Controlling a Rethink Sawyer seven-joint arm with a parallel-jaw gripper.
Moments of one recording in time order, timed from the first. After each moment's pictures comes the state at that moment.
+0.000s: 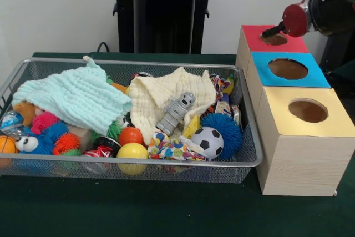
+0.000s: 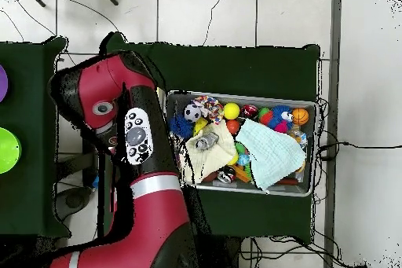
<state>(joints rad) 0.11 -0.34 0.17 0.91 -0.42 1.89 1.55</state>
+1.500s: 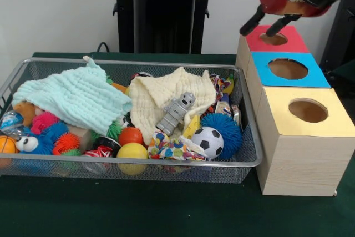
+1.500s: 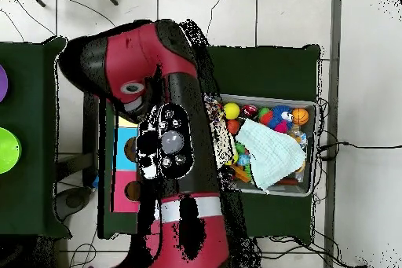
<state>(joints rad) 0.00 -0.48 0.13 0.88 -0.44 1.67 1.55</state>
